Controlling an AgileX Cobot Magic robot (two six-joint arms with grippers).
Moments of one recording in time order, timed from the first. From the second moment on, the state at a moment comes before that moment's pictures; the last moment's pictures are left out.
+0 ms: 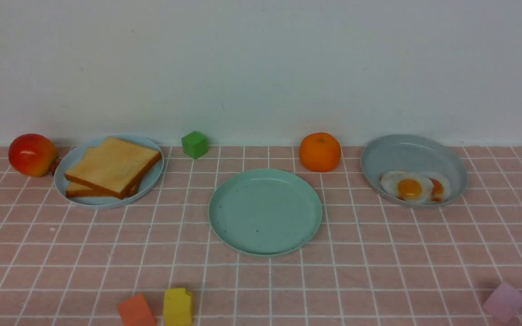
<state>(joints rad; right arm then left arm) 0.03 -0.01 0.02 0.06 0.38 0.02 0.00 -0.01 0.03 -0.11 0.39 -0.12</state>
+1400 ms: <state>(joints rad) 0.03 -0.01 0.02 0.06 0.38 0.02 0.00 0.03 -0.14 -0.78 0.24 -0.24</state>
